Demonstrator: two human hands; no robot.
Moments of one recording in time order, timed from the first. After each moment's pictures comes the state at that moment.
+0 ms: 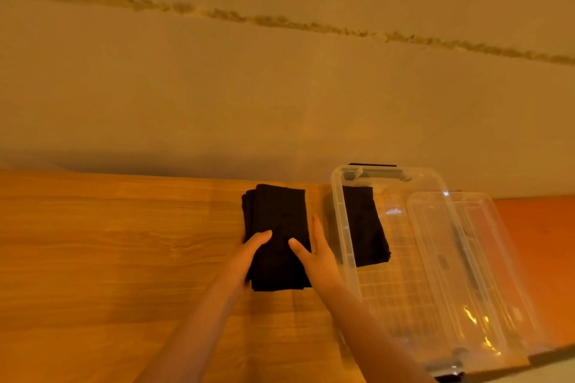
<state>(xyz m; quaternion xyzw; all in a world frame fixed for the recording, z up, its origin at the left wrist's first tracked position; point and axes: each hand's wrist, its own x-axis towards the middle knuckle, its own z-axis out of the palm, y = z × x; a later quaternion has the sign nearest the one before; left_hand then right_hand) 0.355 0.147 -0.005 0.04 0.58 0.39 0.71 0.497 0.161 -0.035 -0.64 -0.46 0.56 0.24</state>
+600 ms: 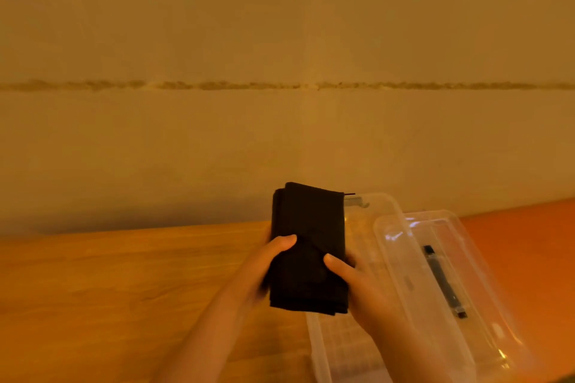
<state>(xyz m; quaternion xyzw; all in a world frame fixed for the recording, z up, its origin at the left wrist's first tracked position) 0.433 0.183 0.057 0.22 0.45 0.39 0.77 0.605 0.165 0.052 -0.53 -0.32 0.69 0.37</state>
